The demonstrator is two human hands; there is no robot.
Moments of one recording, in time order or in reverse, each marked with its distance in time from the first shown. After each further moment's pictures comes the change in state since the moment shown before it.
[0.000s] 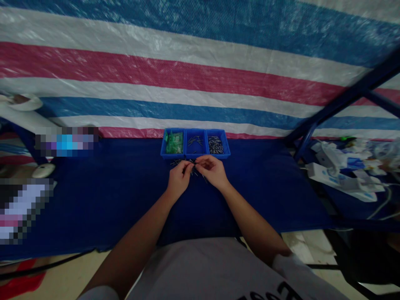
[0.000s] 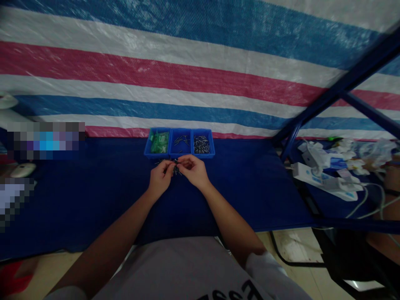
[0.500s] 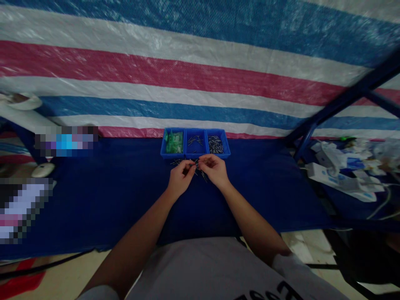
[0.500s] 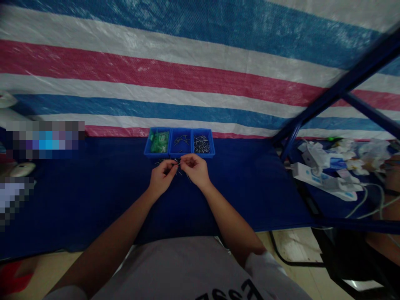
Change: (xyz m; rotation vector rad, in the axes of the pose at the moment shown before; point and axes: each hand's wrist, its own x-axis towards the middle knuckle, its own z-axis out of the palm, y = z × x) left_hand -0.002 0.001 0.001 -0.078 -0.033 -0.006; right_hand 0.003 0.001 -0.003 -0.050 0.091 0.000
